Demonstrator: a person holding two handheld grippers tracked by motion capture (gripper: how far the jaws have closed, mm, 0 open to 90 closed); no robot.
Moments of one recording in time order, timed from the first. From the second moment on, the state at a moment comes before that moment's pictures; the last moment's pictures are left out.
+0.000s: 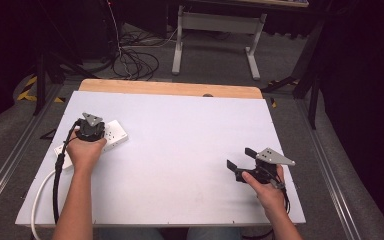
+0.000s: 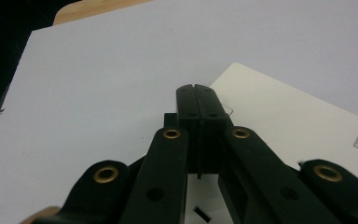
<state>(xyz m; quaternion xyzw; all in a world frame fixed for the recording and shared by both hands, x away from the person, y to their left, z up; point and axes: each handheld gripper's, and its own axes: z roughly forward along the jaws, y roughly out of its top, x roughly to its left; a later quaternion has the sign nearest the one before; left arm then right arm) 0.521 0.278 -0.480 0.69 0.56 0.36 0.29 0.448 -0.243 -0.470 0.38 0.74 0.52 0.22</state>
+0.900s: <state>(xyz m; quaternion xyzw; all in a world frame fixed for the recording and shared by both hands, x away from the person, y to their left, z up) 0.515 0.285 -0.483 0.68 0.57 0.36 0.29 0.446 -0.245 -0.468 0.38 0.73 0.52 0.21</state>
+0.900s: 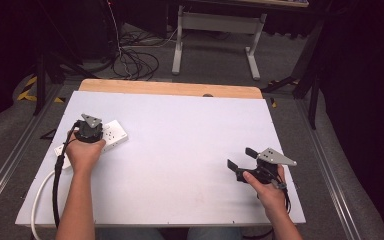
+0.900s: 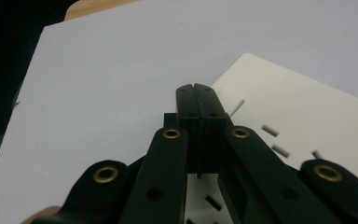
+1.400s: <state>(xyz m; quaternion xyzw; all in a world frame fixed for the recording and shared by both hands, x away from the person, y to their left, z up) 0.514 0.286 -0.485 0.68 0.56 0.36 0.30 0.447 -0.243 -0.468 0.38 0.73 0.52 0.21</state>
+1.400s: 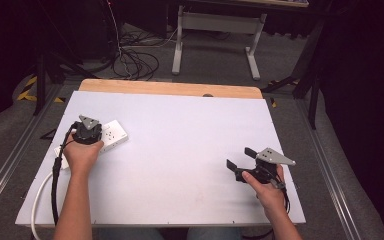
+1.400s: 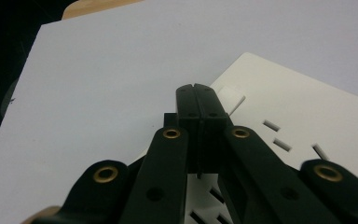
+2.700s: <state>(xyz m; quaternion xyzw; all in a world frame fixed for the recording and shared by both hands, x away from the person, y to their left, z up) 0.427 0.318 -0.439 0.61 0.51 0.40 0.45 0.441 -0.245 -0.465 0.39 0.73 0.52 0.22</state>
